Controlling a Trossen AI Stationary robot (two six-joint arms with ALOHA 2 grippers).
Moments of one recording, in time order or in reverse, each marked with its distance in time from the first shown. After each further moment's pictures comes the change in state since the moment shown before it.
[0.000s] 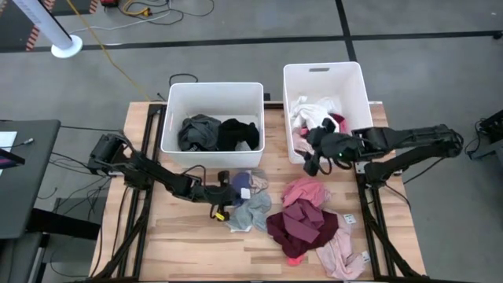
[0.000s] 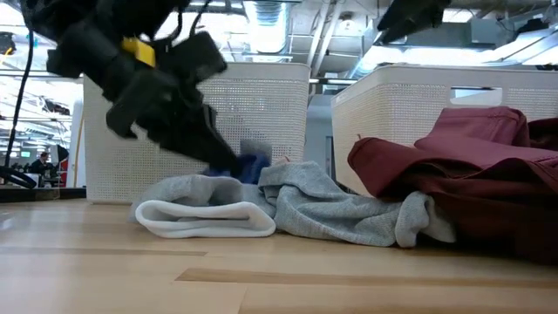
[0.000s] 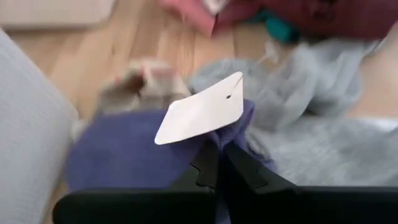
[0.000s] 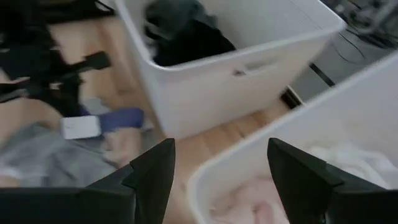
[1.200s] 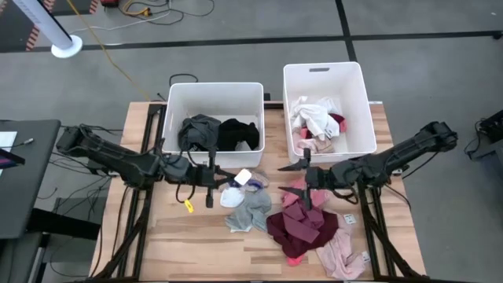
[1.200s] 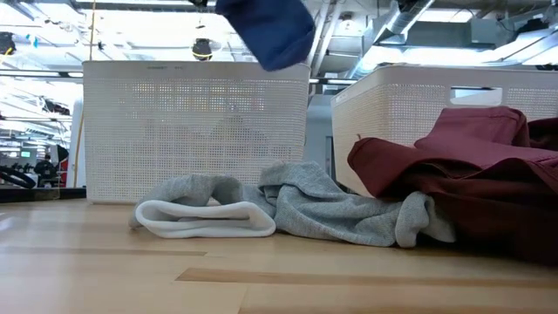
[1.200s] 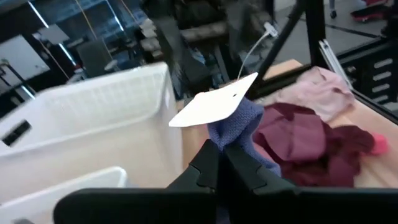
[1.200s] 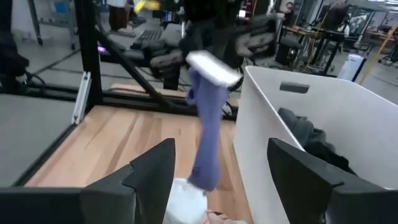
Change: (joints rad) left arm 0.056 -0.474 0.101 -0.077 0.069 0.430; right arm 0.235 0.033 -0.396 0.992 -0.091 -0.370
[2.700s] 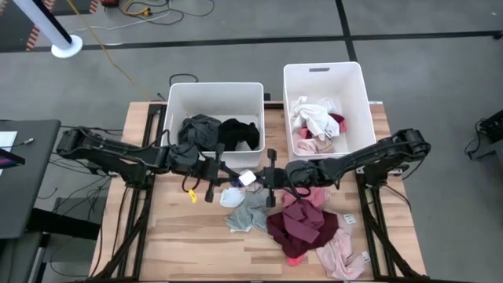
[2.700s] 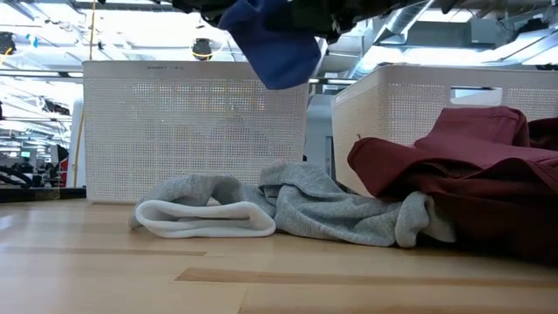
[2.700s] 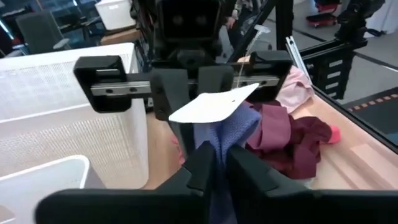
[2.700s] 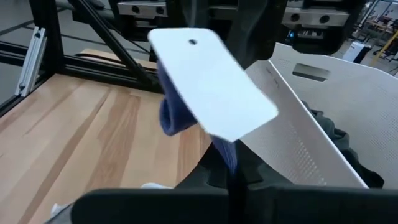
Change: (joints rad) left arm 0.118 0.027 0.036 -0.109 0.275 -0.087; right arm -0.163 0.423 0.214 0.122 -0.125 -0.081
